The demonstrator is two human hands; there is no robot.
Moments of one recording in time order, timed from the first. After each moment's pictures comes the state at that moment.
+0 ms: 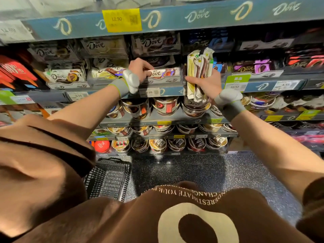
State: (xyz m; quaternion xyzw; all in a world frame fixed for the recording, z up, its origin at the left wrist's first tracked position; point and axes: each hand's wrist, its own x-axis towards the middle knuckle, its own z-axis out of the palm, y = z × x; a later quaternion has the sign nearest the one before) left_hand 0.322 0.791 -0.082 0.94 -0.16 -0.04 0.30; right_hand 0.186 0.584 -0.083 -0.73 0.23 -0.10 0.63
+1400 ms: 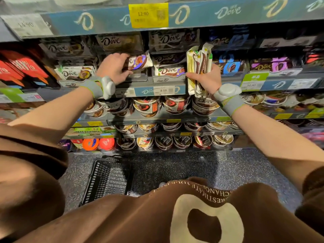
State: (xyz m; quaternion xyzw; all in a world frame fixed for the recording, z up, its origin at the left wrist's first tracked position) left_hand 0.358 0.917 -0.069 0.95 -0.30 0.05 0.06; right_hand 0.225 0.631 -0.093 -0.75 0.21 -0.12 0.61
